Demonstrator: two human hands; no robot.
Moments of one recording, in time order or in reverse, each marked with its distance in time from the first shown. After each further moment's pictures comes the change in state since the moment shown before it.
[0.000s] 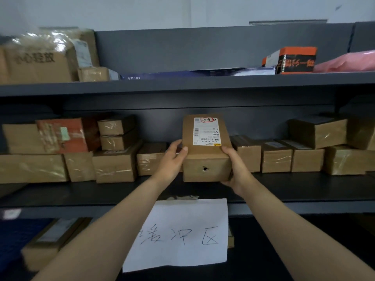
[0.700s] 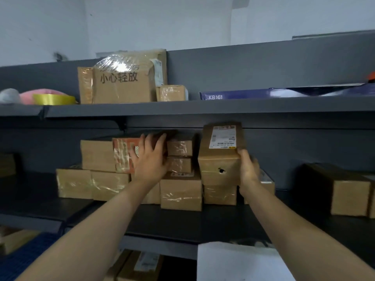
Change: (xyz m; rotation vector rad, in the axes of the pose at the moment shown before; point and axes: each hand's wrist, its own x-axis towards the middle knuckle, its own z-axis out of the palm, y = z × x) left_hand 0.066 -0.079 -0.247 1.076 0.451 0.124; right_hand 0.078 0.025 0.214 -0.054 0.254 -0.154
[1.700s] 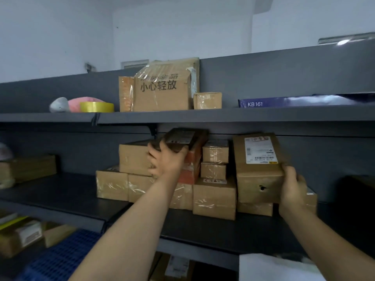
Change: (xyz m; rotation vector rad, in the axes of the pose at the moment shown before) left_hand 0.025 -0.031 -0.025 -0.503 -0.012 -0.656; right_hand -0.034 0.012 0.003 0.080 0.090 -0.114
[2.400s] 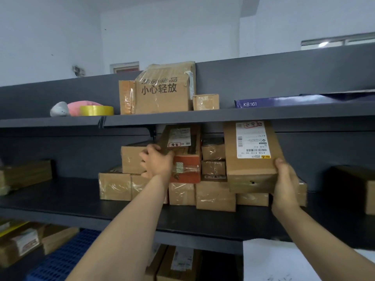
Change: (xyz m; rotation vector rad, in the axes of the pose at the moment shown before) left_hand -0.001 -0.024 -0.035 -0.214 0.057 -0.048; right_hand -0.059 -0.012 0.003 0.123 -0.093 -0.154
